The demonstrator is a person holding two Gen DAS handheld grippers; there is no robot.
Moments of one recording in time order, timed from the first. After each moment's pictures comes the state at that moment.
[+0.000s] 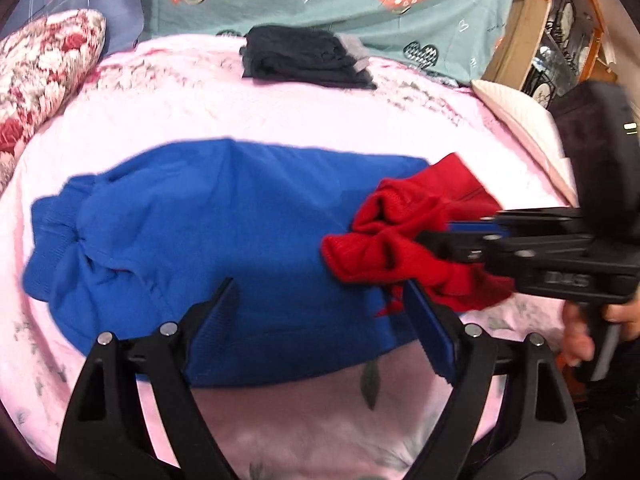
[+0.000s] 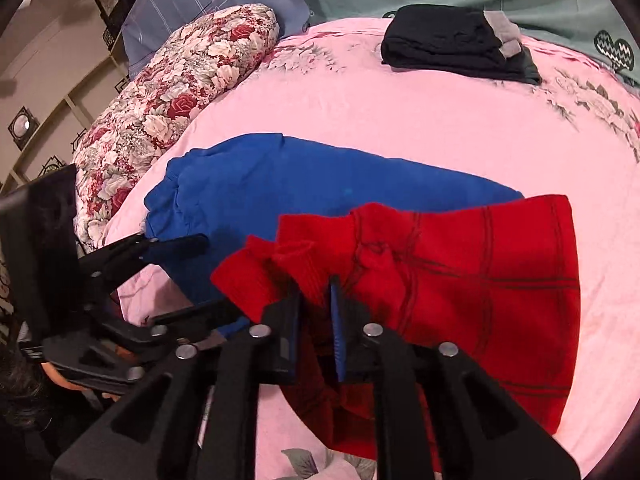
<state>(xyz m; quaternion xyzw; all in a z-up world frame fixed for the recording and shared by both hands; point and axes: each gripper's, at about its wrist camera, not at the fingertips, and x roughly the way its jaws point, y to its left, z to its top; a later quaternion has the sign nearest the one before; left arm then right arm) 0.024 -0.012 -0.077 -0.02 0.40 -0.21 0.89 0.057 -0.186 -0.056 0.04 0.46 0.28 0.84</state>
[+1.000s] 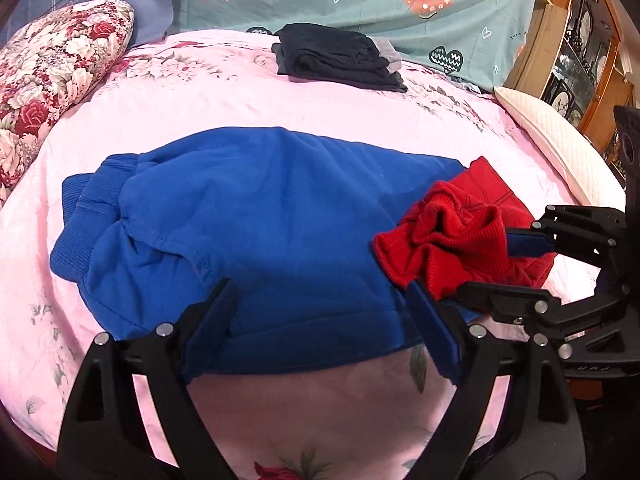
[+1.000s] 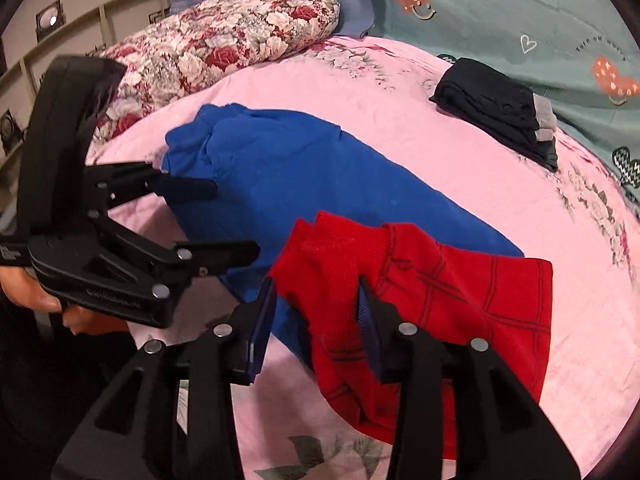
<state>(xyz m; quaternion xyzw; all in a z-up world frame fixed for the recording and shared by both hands) 0.024 0.015 -0.091 -0.03 0.41 -0.17 0.90 0.018 -0.133 -0.049 -0.15 0.41 0.29 0.85</state>
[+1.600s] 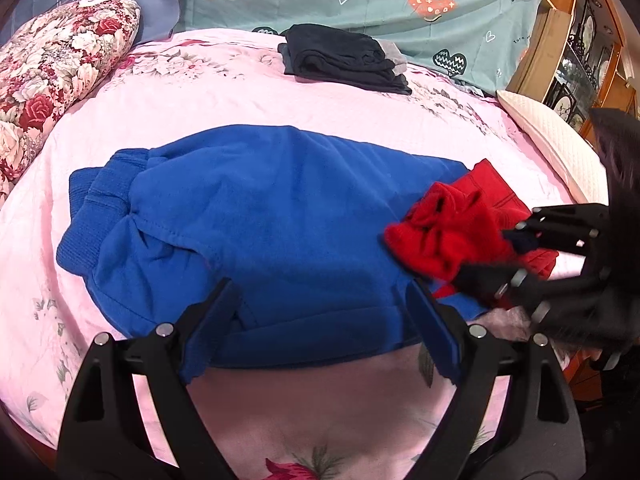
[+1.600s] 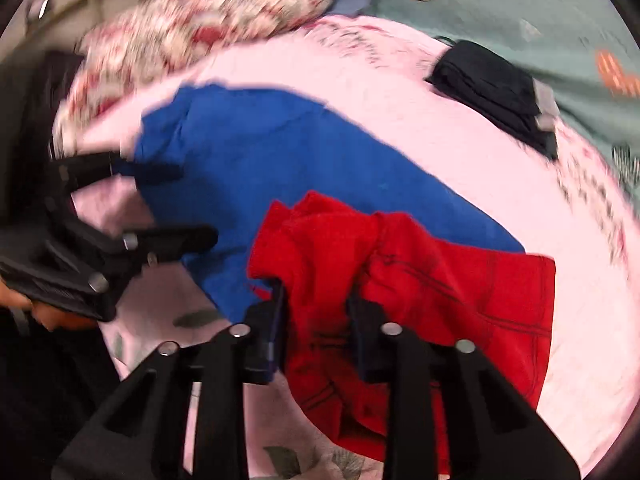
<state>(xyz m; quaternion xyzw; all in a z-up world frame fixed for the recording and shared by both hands) 0.024 0.023 -0.090 -0.03 0.41 -0.16 0.90 0.039 -0.143 -0.059 -0.12 0.44 0.27 0.85</state>
